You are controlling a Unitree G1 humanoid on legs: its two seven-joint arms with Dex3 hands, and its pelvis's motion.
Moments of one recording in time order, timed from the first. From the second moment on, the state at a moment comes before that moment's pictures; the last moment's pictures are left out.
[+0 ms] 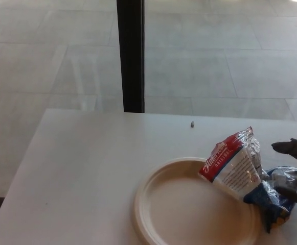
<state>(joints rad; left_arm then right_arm) 0.17 0.58 0.71 1.27 -0.39 -0.14 -0.45 -0.34 -0.73 0.27 0.32 -0.17 0.03 0.18</state>
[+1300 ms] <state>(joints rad) 0.19 0.59 0.65 1.28 -0.39 -0.18 -0.43 -0.38 -0.66 0.47 0.26 -0.48 0.15 0.26</state>
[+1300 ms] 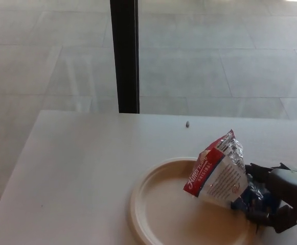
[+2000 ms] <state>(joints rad) 0.20 0.59 0.63 1.28 -0.39 -0.18 -0.43 -0.35 -0.61 0.48 0.23 -0.57 0.31 0.28</state>
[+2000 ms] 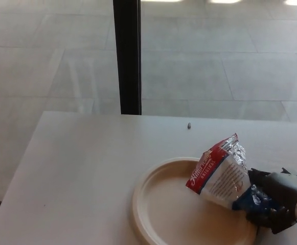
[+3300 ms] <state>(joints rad) 0.22 0.60 0.59 1.29 -0.37 -0.19 -0.40 -0.20 -0.57 0.23 0.45 -0.50 -0.27 -0.20</state>
